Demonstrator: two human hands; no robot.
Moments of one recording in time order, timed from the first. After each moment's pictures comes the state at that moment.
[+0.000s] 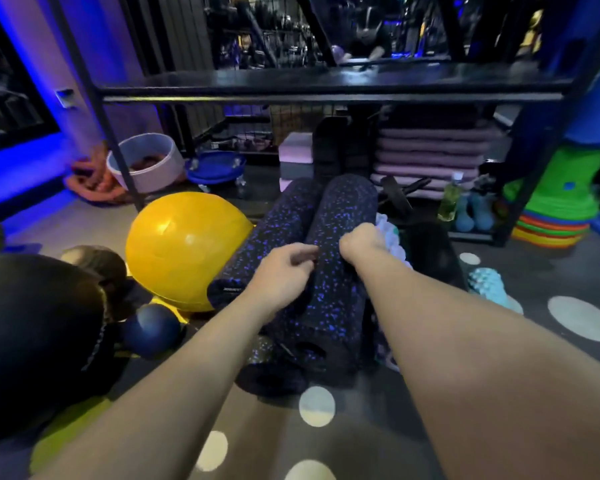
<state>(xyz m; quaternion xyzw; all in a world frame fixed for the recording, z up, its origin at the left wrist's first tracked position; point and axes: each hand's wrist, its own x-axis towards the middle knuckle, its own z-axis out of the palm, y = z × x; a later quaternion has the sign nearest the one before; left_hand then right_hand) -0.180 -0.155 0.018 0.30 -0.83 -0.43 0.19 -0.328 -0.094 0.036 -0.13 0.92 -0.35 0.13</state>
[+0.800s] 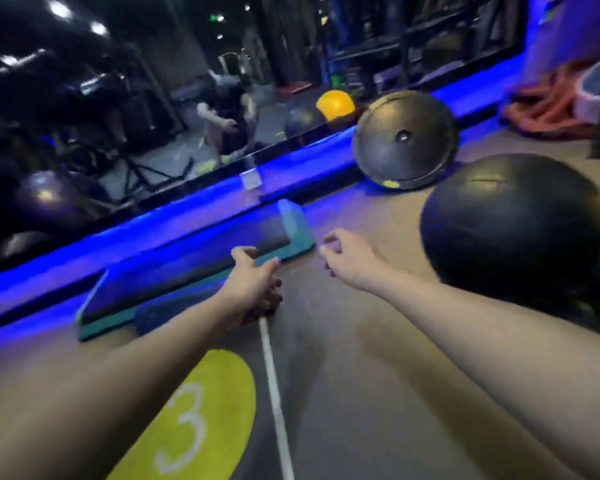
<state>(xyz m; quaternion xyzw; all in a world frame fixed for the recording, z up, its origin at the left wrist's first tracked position) 0.563 -0.171 0.051 0.77 -0.41 -0.28 0.41 0.393 -0.263 0.016 -0.73 0.46 -0.29 0.41</state>
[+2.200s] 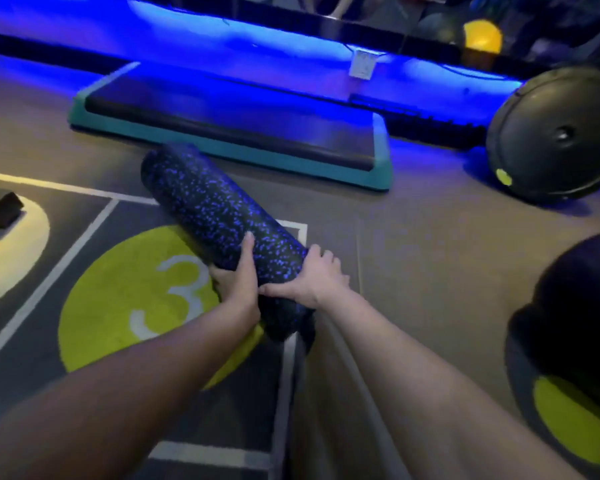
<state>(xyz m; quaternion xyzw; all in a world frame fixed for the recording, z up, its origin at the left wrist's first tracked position) 0.710 -0.109 -0.185 0.65 0.13 -0.24 0.71 0.609 -0.177 -0.114 -0.85 0.47 0.07 0.25</state>
